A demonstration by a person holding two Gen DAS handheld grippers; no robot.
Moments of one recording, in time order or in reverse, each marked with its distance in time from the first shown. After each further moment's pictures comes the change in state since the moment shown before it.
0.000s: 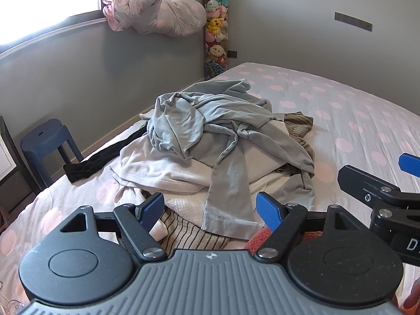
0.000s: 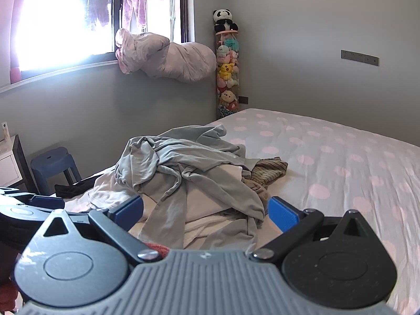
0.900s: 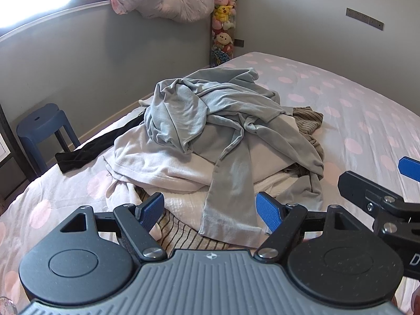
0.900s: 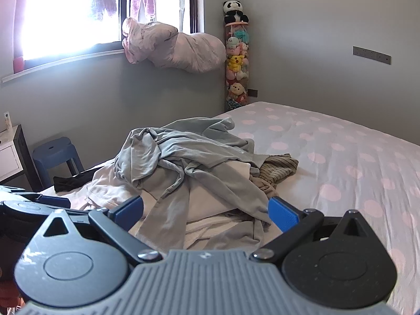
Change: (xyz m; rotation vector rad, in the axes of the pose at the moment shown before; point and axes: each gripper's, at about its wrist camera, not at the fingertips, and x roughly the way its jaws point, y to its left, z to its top) left arm 0.041 0.003 0.013 -0.048 0.058 0.007; right arm 0.043 -0.006 0.007 -0.028 0.047 0.048
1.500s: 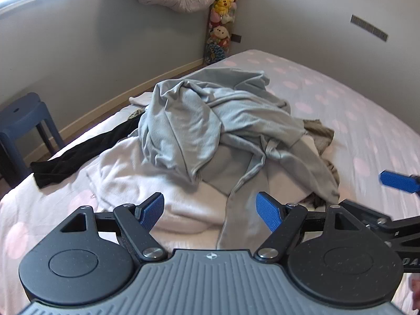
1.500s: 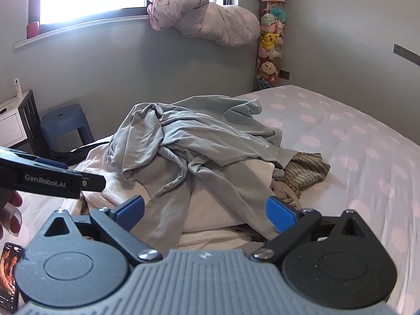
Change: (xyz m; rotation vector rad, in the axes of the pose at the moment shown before) left arm 0.075 0.051 0.050 -0.072 0.034 -0.092; right arm 0.109 -0.016 0.028 -0.120 0.135 0.120
